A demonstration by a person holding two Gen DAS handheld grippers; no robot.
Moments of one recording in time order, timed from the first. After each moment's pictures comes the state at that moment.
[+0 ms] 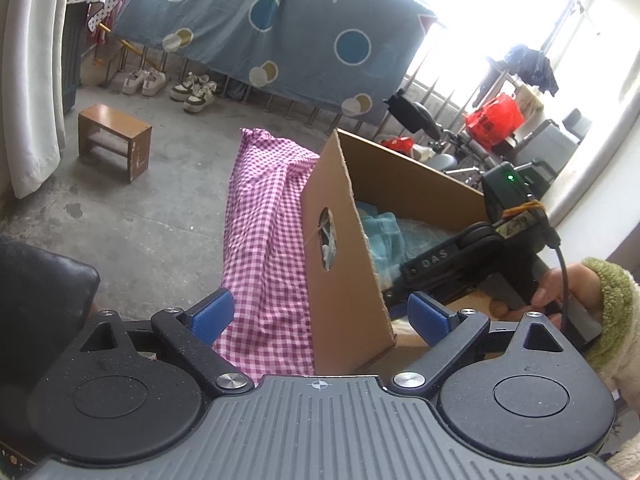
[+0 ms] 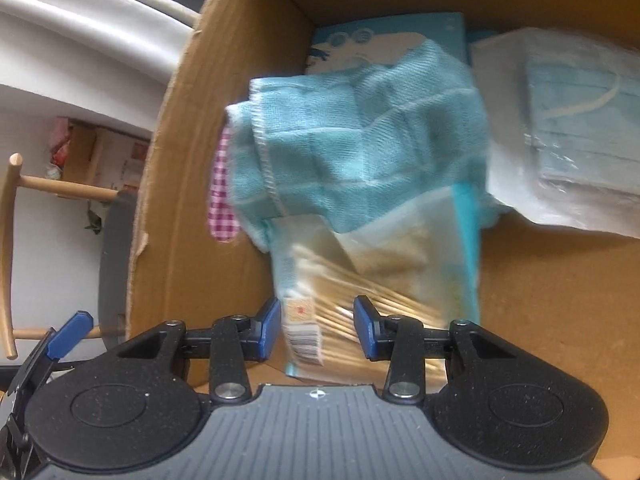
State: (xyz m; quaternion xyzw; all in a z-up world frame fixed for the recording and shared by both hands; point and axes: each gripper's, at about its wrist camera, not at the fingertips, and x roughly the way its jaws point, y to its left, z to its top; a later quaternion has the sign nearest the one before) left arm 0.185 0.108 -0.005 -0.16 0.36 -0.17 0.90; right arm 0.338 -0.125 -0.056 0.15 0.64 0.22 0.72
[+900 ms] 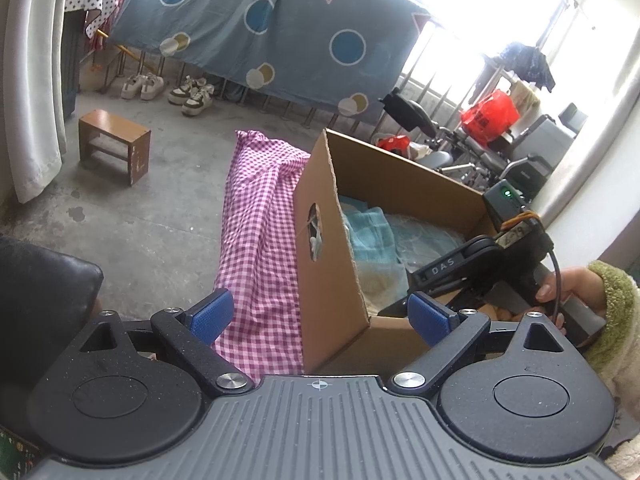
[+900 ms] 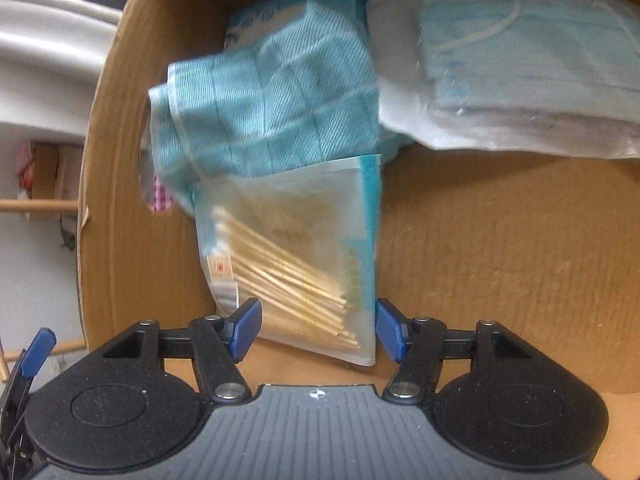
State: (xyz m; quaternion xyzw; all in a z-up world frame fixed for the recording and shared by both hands) left arm 0.170 0.097 0.009 -0.15 0.36 -0.17 0.90; right arm 0.316 -0.159 -0.066 0.17 0.68 0.15 0.69
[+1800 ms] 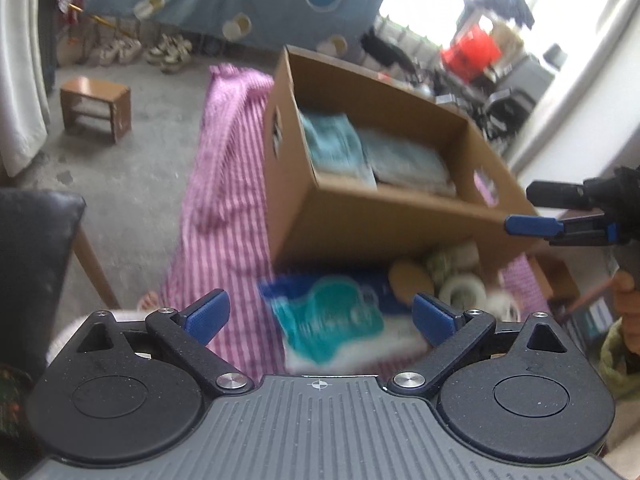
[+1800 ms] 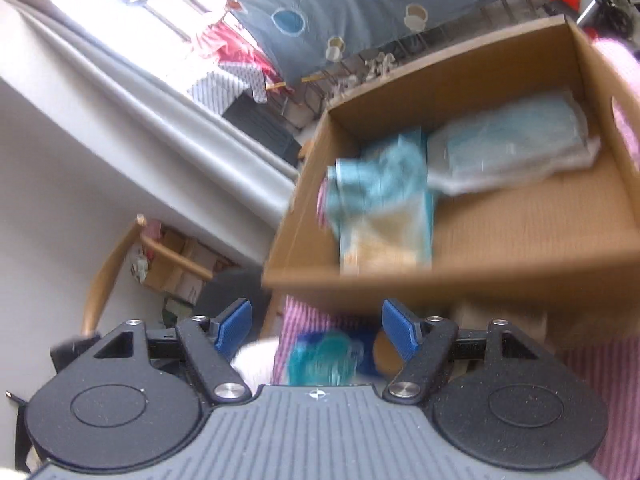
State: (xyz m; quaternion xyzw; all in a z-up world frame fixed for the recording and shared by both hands) left arm 0.120 0.073 -0.011 -0.11 0.42 -0.20 0.88; right arm 0.131 -0.235 0.029 0.25 0.43 0.25 0.83
